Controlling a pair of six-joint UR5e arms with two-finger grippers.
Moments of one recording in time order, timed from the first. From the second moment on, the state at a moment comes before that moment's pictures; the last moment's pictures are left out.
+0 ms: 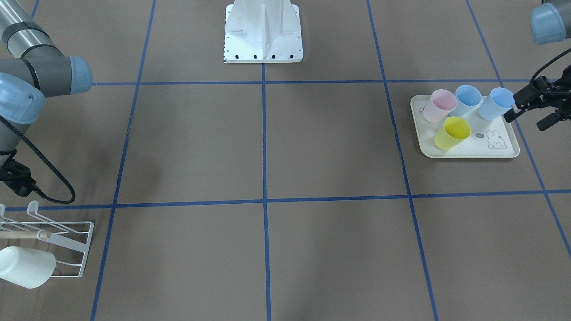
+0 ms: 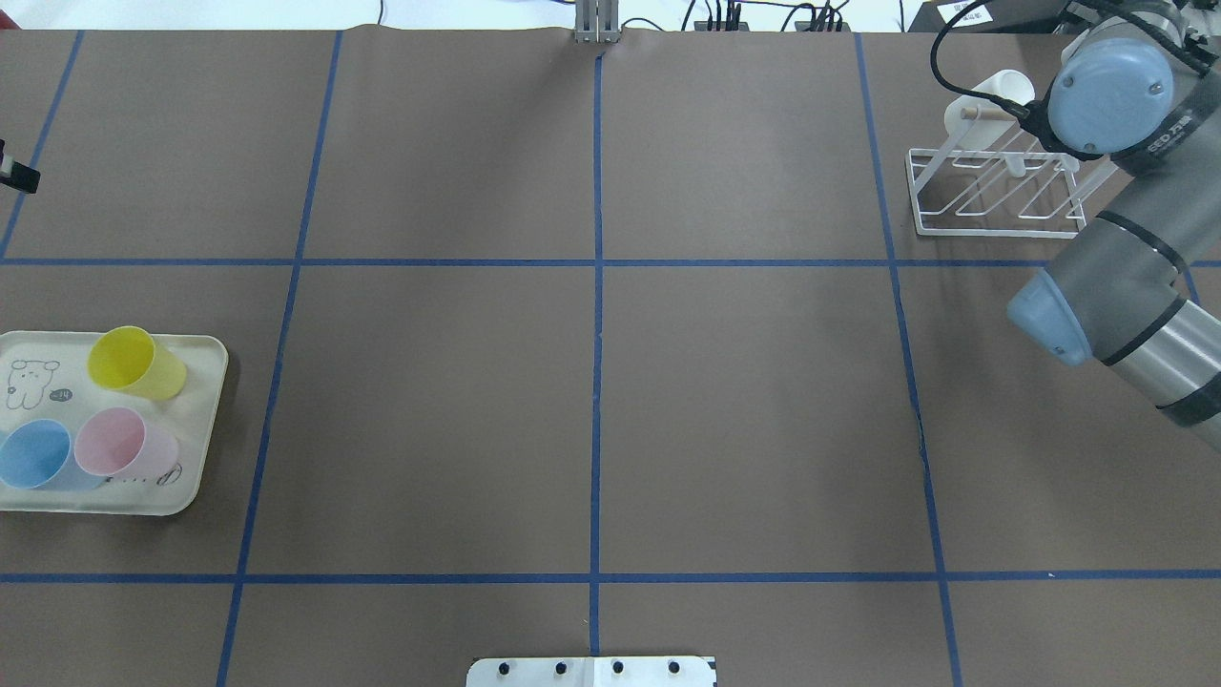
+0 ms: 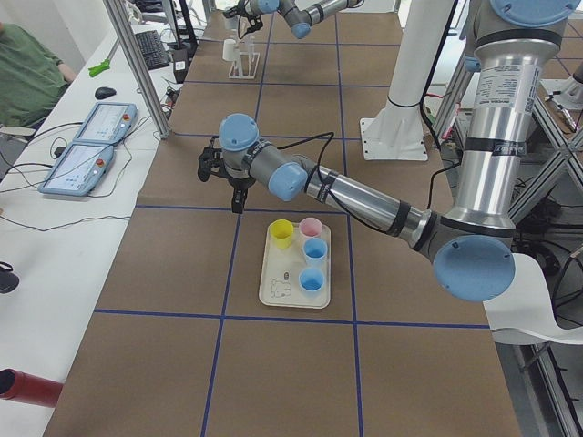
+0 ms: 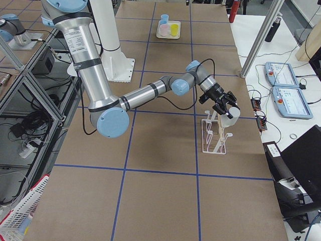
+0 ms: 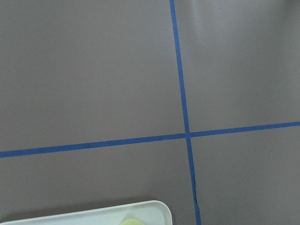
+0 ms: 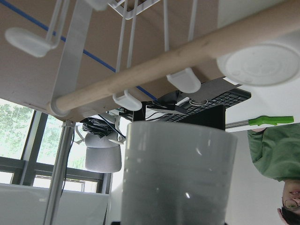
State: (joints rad) left arm -1.33 -1.68 -1.85 -1.80 -2.51 -0.53; right arm 0.96 -1.23 1.61 -1.36 0.98 -1.70
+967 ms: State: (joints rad) left arm -1.33 -1.68 -1.85 -1.80 -2.51 -0.53; right arm 0.93 -1.23 1.53 -1.29 0.94 -1.70
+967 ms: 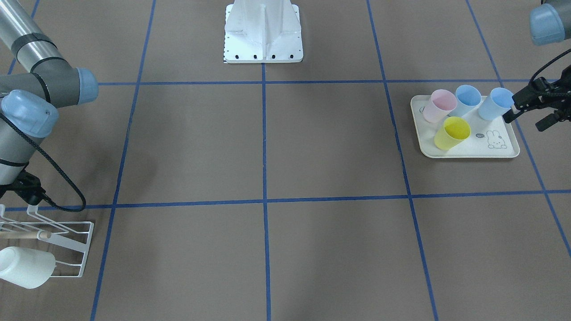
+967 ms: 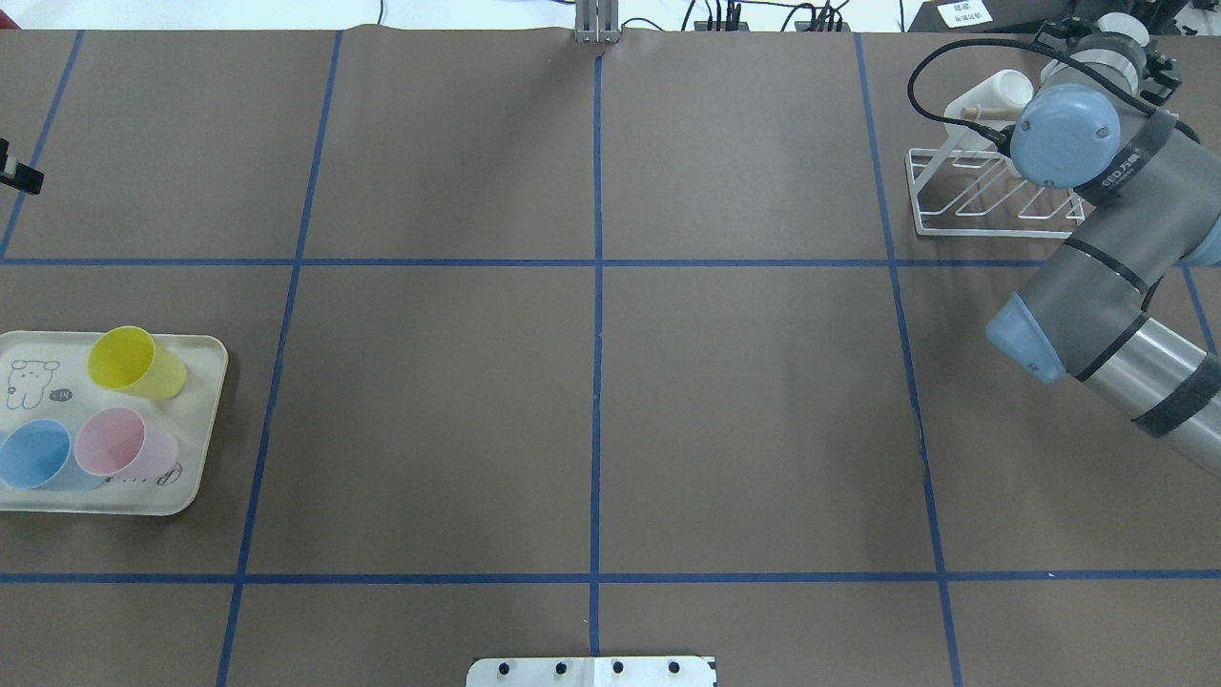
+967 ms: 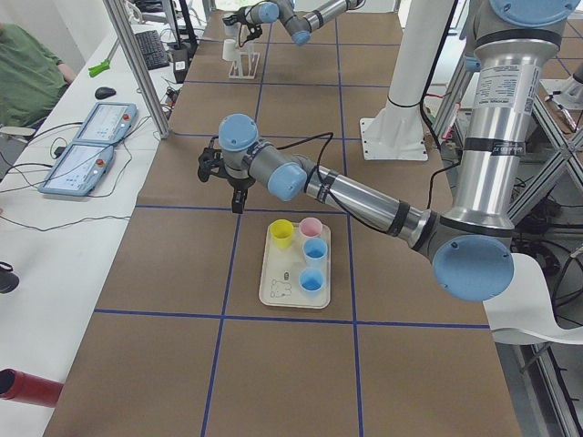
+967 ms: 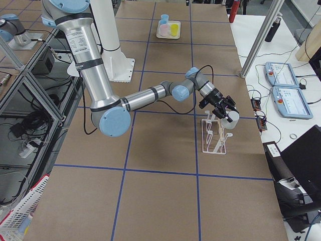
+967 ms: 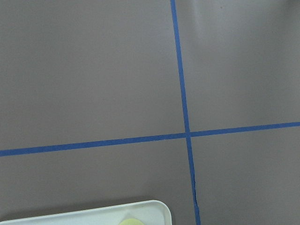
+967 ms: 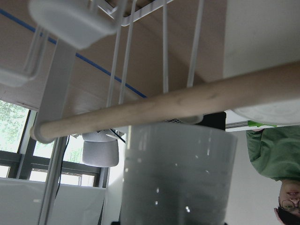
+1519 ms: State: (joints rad) left arm -1.33 -1.68 -1.84 -1.80 -2.51 -0.53; right arm 0.91 -1.22 1.51 -1.28 0.91 -1.70
